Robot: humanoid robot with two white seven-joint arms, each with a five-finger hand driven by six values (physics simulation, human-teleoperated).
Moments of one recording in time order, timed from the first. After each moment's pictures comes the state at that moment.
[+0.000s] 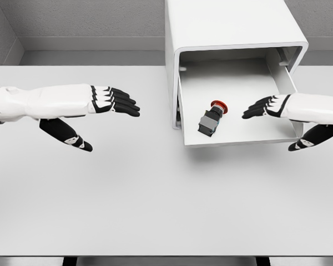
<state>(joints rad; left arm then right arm) -0.76 1.00 -0.75 -1.76 0.28 -0.61 -0.61 -0.76 -1.23 0.87 -1.69 -0.22 -0.61 0.53</state>
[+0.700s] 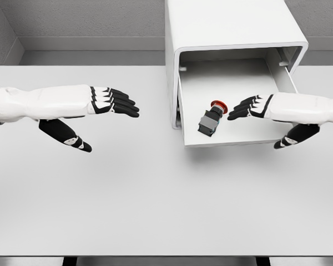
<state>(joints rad) -0.76 1.00 -0.75 -1.76 0.28 -0.61 -0.61 -0.78 -1.14 0.86 -1.67 -0.14 -0.61 0.55</state>
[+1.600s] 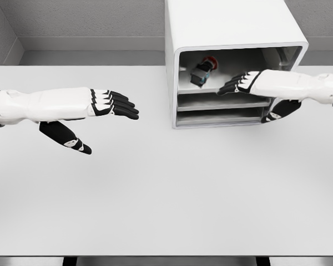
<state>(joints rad) -0.75 1.00 -0.75 -1.76 0.28 -0.61 -0.61 -0.87 -0.97 0.86 -1.50 -0.02 -0.61 0.54</state>
